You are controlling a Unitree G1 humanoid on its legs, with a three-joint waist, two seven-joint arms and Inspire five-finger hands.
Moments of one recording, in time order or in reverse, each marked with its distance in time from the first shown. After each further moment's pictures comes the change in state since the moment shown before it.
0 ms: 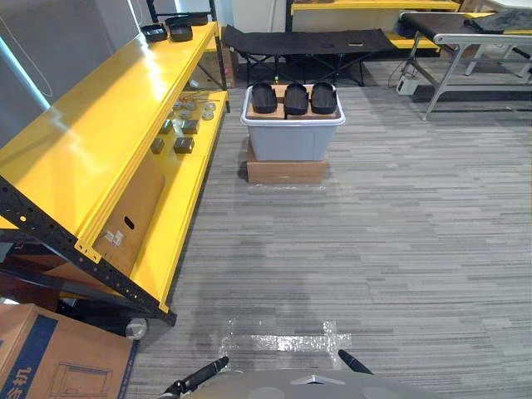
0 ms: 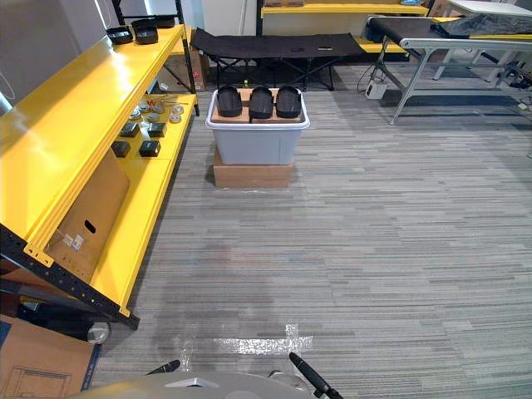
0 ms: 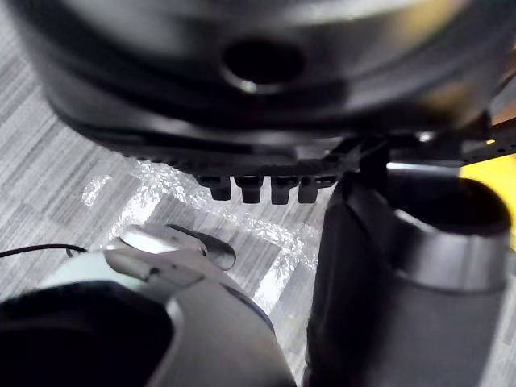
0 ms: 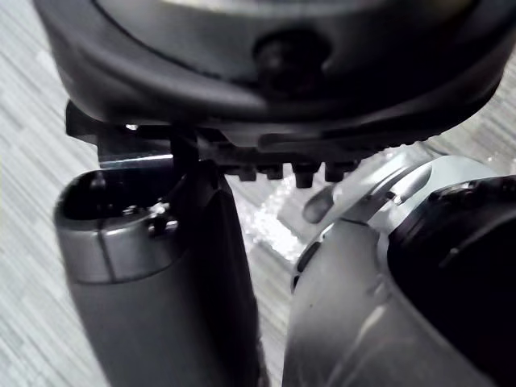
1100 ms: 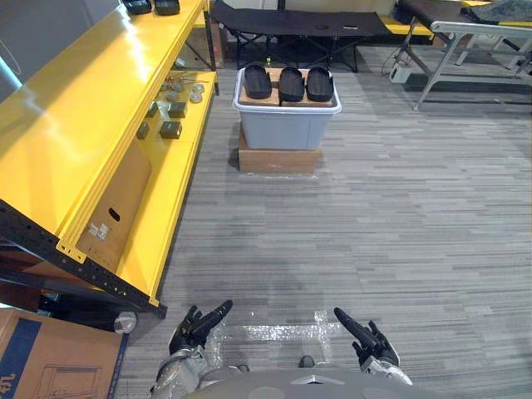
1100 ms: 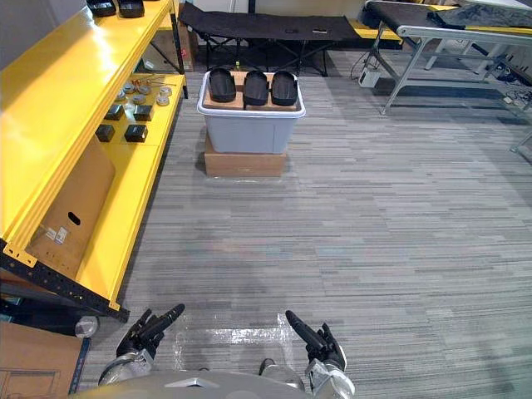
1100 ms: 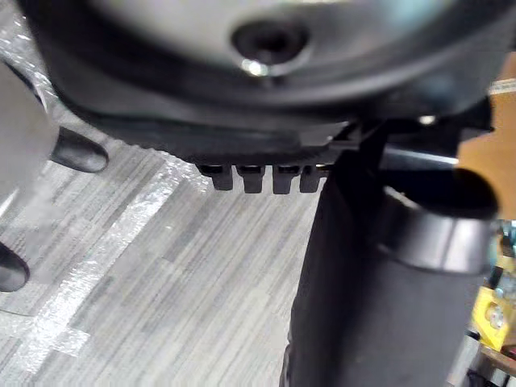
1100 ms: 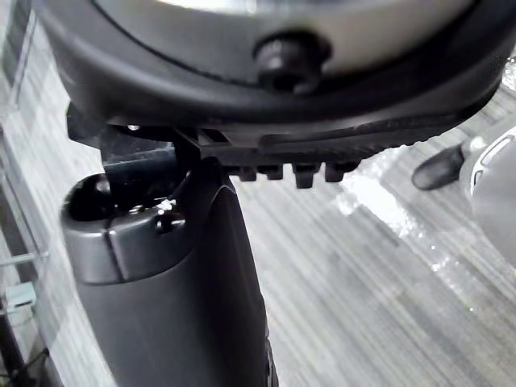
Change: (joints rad) left arm 0.012 -0.067 -0.063 -0.336 -0.128 -0.201 0.040; right arm -0.015 0.047 0.156 -0.185 0.099 -0.265 -0.026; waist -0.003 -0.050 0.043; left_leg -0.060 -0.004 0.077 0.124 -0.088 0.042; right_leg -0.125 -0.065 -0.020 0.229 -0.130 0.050
